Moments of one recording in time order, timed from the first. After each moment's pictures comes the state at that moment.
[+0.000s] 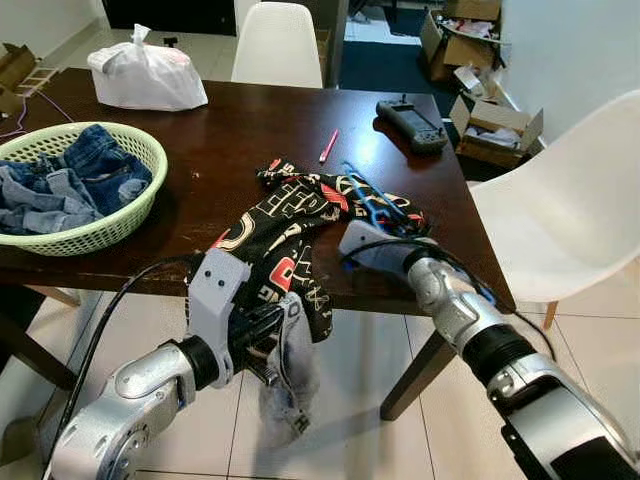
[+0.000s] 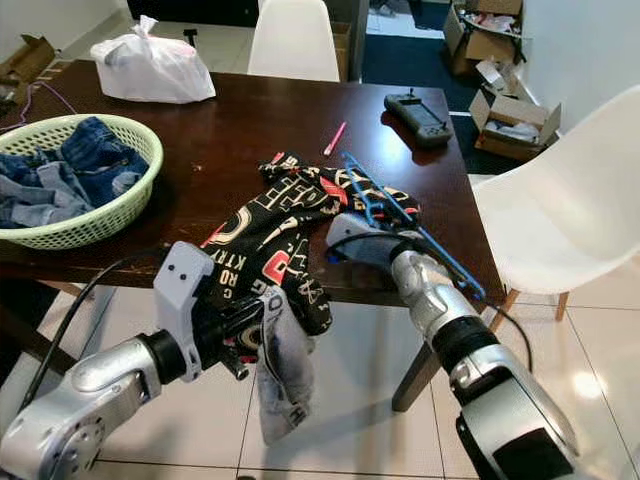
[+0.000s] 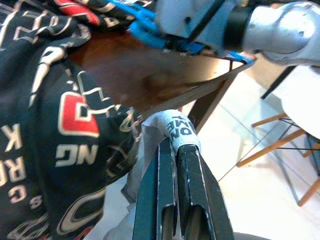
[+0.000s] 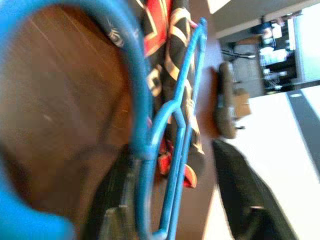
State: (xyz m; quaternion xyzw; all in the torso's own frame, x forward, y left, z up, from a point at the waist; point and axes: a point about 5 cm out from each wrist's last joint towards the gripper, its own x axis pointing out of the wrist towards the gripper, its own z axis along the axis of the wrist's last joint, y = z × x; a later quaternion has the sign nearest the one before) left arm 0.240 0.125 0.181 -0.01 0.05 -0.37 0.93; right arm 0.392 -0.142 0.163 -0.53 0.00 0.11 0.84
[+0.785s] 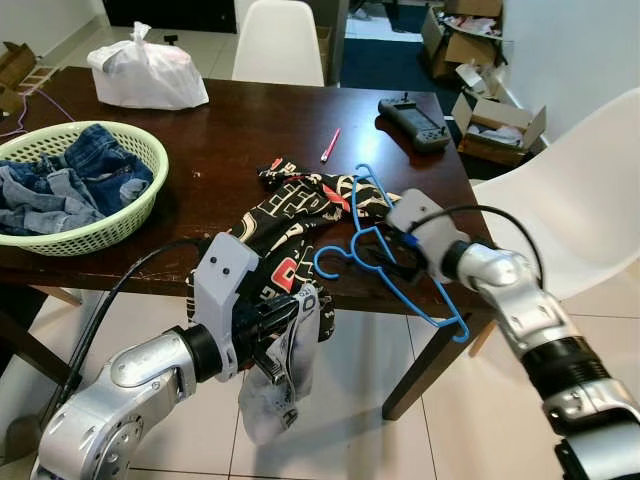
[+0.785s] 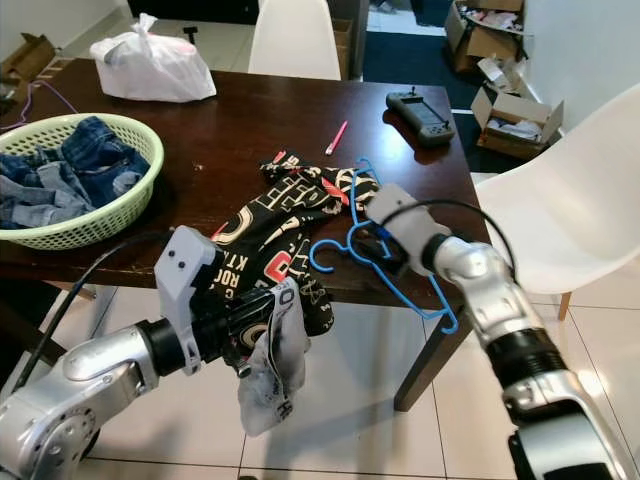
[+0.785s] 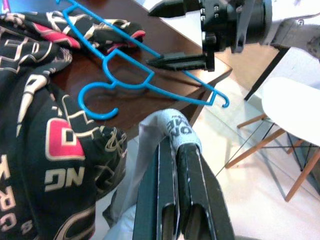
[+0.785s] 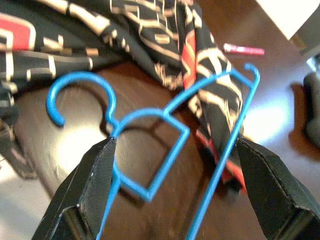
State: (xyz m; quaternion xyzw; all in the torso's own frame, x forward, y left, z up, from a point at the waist) left arm 0.236 0.118 0.204 0.00 0.03 -0.41 0.91; right arm 0.360 -0.191 0.199 -0.32 0.02 0.29 0.90
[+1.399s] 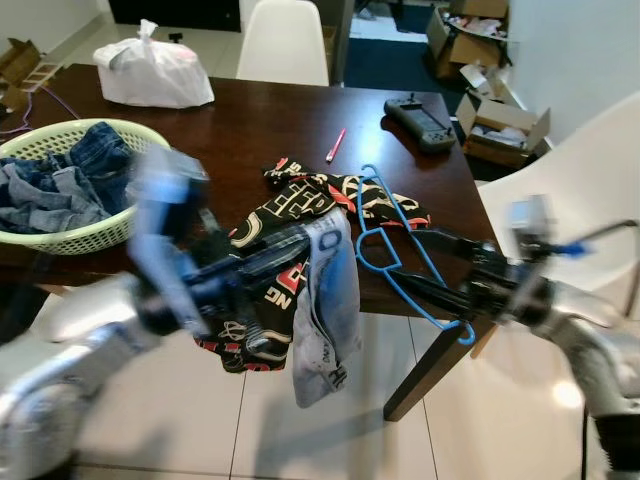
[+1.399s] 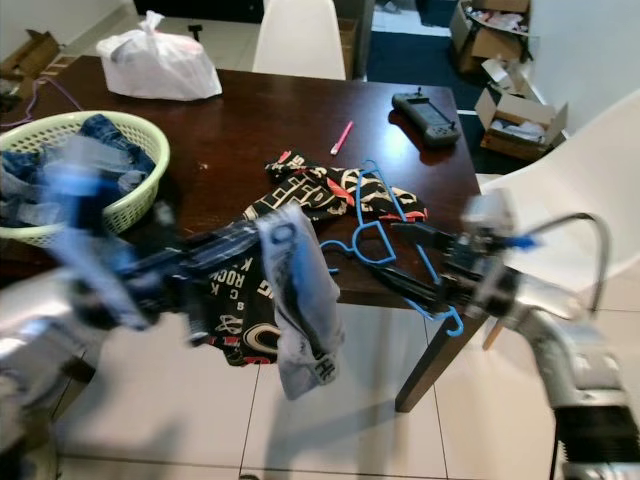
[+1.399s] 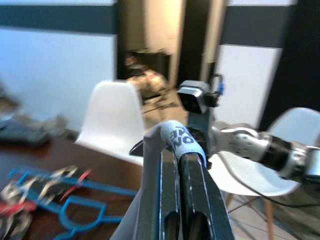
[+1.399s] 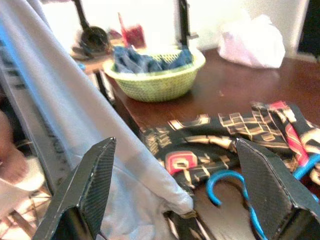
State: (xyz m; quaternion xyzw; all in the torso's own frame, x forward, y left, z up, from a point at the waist) left arm 0.206 0.139 0.305 -0.01 -0.17 -0.58 0.79; right arm 0.278 -0.219 0.226 0.02 -0.09 0.53 0.84
